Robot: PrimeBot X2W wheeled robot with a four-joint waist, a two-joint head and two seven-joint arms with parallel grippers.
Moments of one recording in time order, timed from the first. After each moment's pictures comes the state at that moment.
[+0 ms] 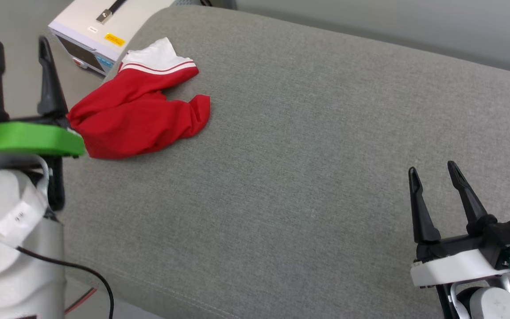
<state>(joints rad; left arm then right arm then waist) -0.54 0.22 0.15 0.25 -0.22 -0.12 -0.26 -0.01 -0.05 0.02 -0.09 0.07 0.13 -0.26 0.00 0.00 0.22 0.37</state>
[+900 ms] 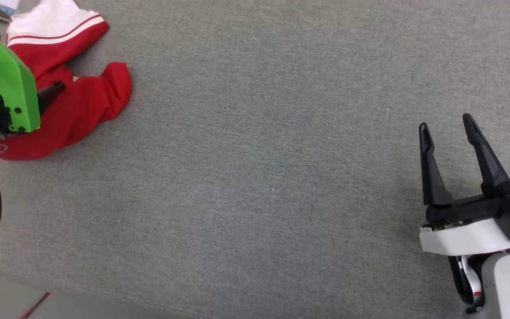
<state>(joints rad) -0.91 0.68 -0.42 0.50 -0.80 -0.13 0.73 -0.13 -0.08 0.03 -0.15 0.04 0.13 -0.26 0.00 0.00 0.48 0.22</state>
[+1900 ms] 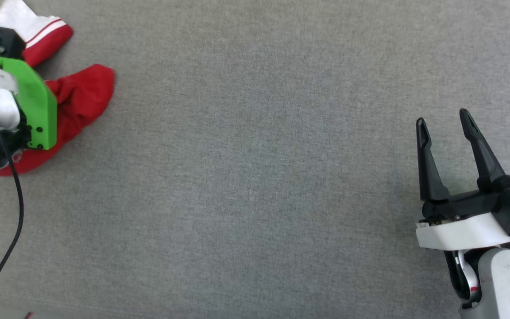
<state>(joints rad) -0.97 0.69 -0.65 0.65 -0.81 -0.13 0.61 -0.15 -0.07 0.03 -0.13 0.06 0.13 -0.26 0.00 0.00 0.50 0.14</state>
